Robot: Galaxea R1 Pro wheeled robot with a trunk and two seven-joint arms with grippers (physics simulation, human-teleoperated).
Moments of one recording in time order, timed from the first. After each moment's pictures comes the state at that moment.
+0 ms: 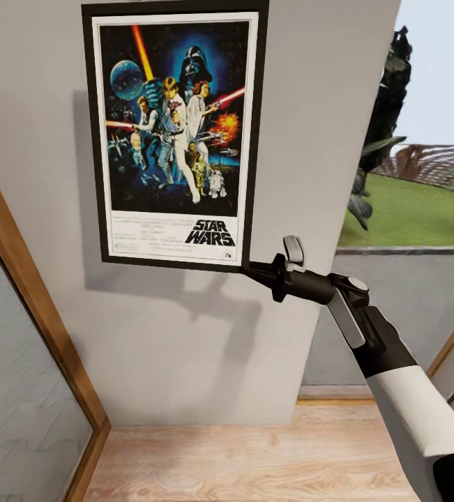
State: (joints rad) left arm -0.22 0.38 -0.84 -0.25 1.24 -0.36 -0.68; right arm -0.89 -0.12 0.20 -1.19 -0.55 0.24 1.24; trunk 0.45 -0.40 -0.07
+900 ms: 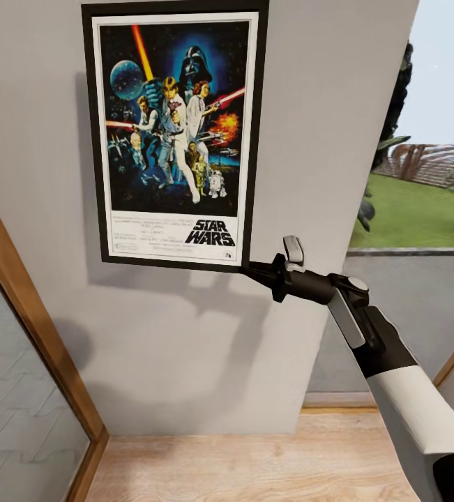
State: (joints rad) left arm -0.22 0.38 -0.84 -0.25 1.24 -0.36 -0.68; right arm -0.89 -0.12 0.20 -1.19 -0.55 0.24 1.24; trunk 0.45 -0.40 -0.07
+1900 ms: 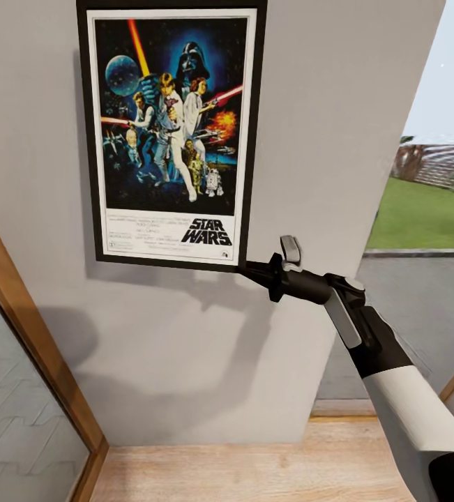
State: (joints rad) left arm -0.22 0.39 -0.84 -0.25 1.24 -0.36 -0.74; right arm -0.89 -0.10 0.20 -1.19 -0.55 0.24 1.24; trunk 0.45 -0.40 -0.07
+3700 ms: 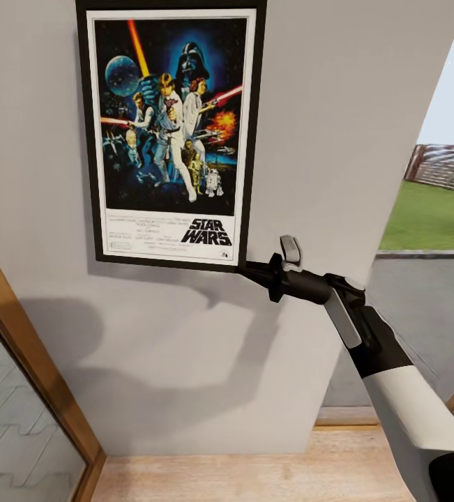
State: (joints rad) left arm -0.22 0.39 -0.84 -0.25 1.24 -0.36 -0.74; right arm -0.89 -0.10 0.20 -1.19 -0.54 0.24 1.24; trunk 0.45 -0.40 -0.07
